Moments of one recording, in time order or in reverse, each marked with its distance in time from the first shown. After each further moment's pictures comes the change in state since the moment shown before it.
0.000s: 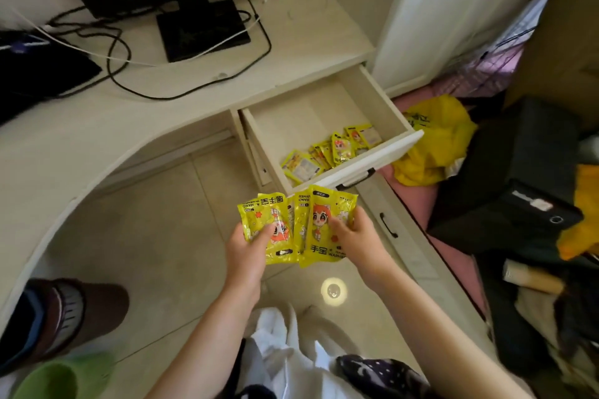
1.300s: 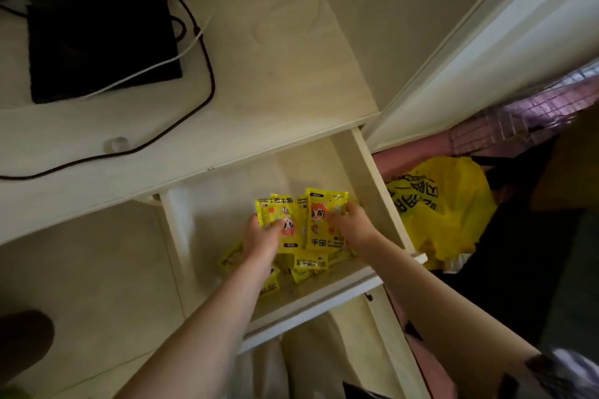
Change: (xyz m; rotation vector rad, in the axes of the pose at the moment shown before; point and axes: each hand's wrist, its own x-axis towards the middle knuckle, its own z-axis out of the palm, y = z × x) left_hand 0.307 0.040 0.266 0.240 0.058 -0.344; right_hand 0.397 -0.100 -0.086 -0.307 -0.104 0.284
